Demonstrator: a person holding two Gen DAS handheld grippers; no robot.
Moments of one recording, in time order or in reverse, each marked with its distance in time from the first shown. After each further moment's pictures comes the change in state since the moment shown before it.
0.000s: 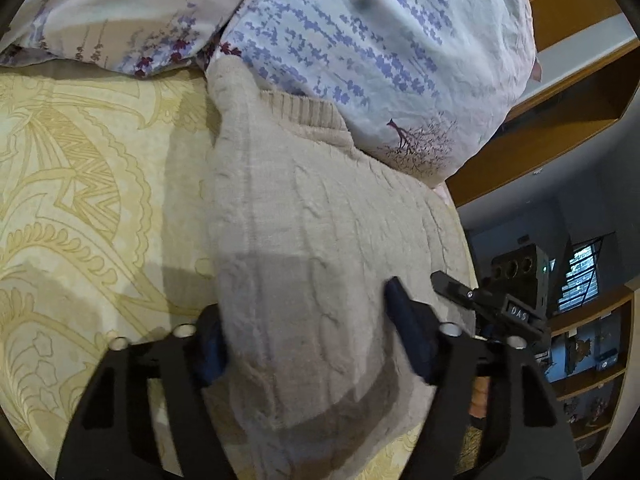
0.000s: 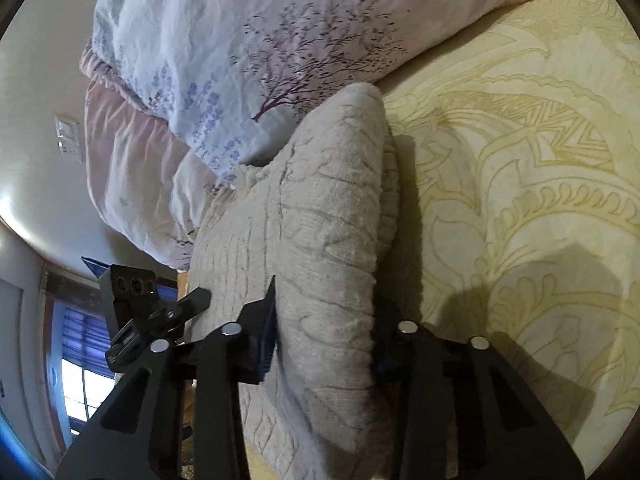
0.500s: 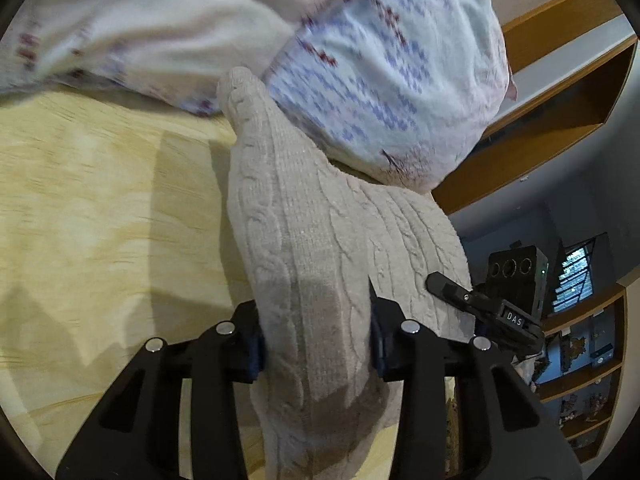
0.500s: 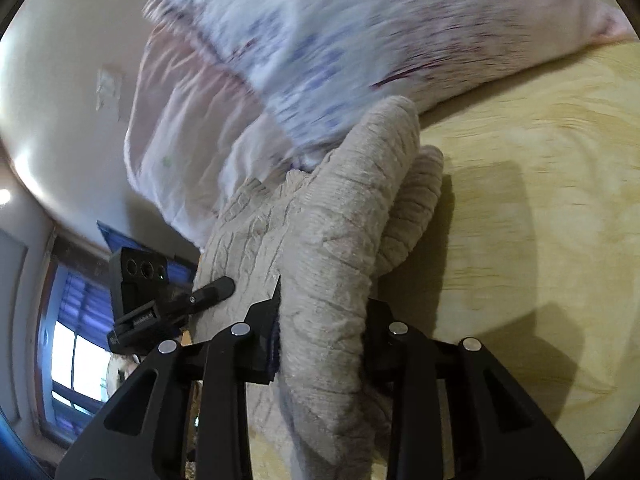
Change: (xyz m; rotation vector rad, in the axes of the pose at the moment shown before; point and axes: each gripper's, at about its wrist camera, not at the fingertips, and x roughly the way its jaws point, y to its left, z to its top) left arm -0.090 0.028 -0.008 0.014 -0.057 -0.014; right arm 0.025 0.082 -0.031 -0.155 -0.004 0.061
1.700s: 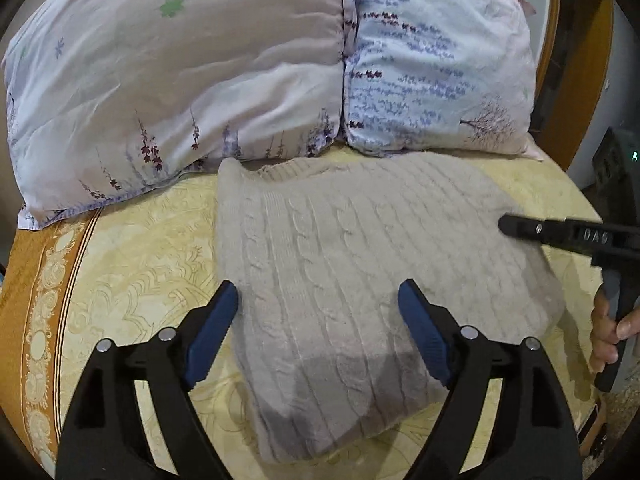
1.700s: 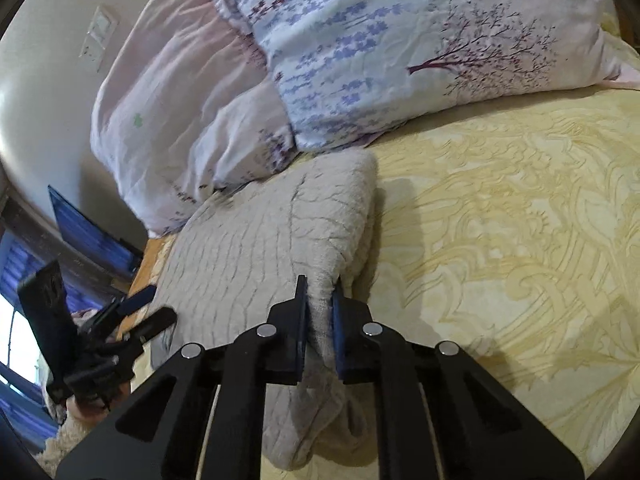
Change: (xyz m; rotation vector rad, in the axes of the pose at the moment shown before) left arm -0.027 -0.023 -0.049 0.377 -0.157 0.586; right arm 0.036 0.032 -0.023 -0.117 -0.066 -0.243
